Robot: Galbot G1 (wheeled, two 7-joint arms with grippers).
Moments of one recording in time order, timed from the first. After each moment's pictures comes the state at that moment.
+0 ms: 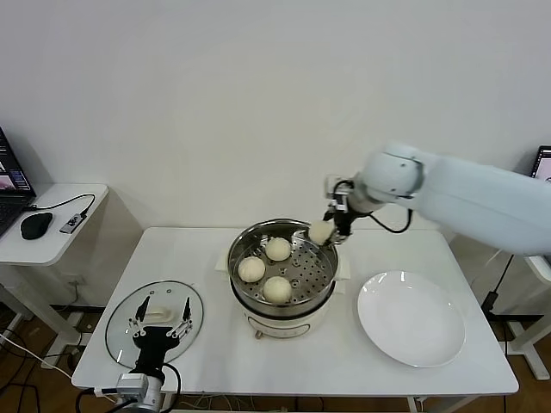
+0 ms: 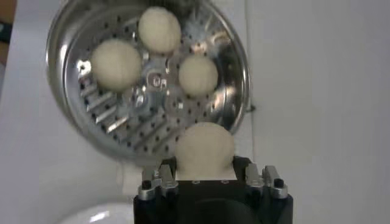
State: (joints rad) left arm 1.59 -1.31 -0.52 -2.04 -0.09 0.01 -0.18; right arm 0.60 0.90 -1.26 1.51 0.51 -0.66 -0.79
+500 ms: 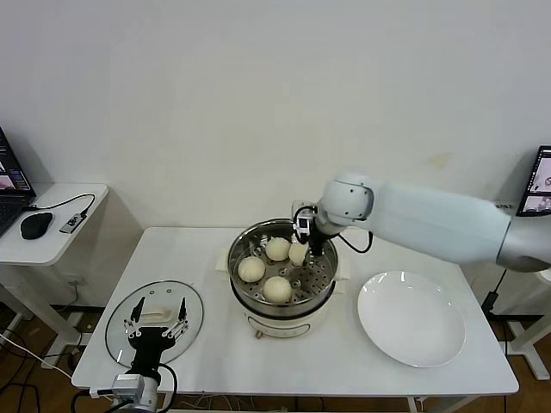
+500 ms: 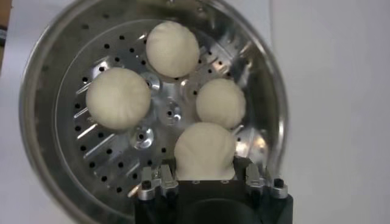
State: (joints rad) left arm 1.60 -1.31 -0.54 -2.04 -0.09 0.01 -0.18; right arm 0.47 1.02 -1.26 1.42 0.51 -0.71 -0.74
